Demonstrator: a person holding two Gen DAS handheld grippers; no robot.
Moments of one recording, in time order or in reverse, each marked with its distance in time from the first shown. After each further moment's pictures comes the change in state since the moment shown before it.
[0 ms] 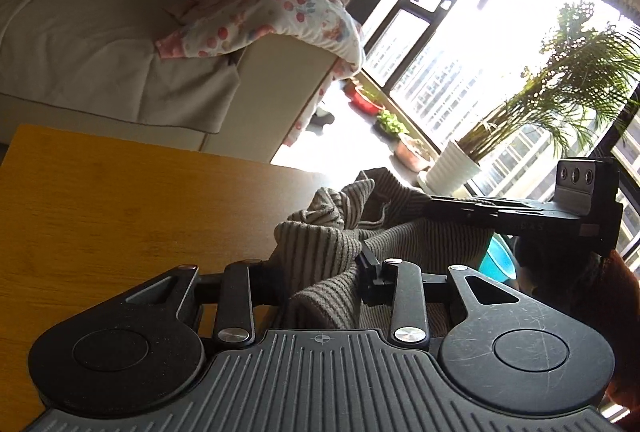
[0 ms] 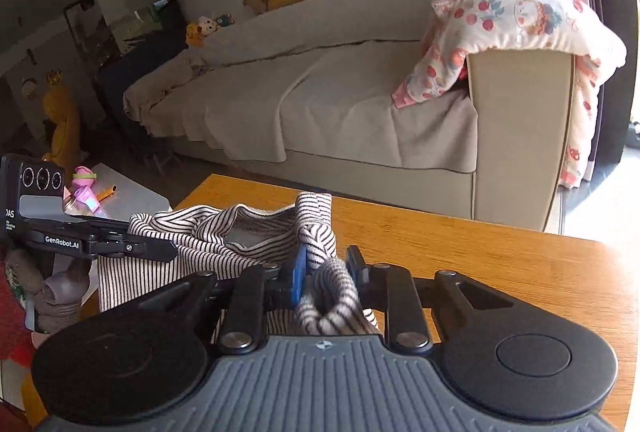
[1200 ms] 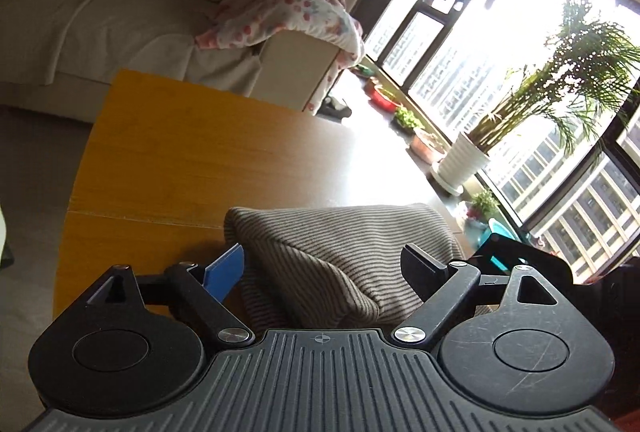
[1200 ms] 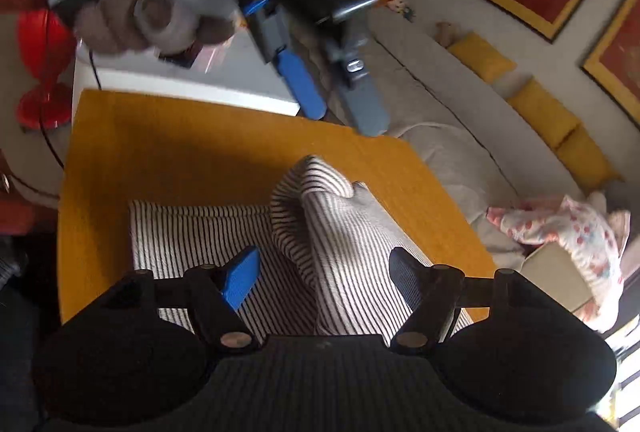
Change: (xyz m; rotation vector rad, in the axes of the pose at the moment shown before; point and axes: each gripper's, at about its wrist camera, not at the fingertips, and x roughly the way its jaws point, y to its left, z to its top) left arm -0.155 -0.068 -0.115 -0.036 -0.015 0.106; right arm -0.030 0.285 -0.185 -0.997 0.034 -0.147
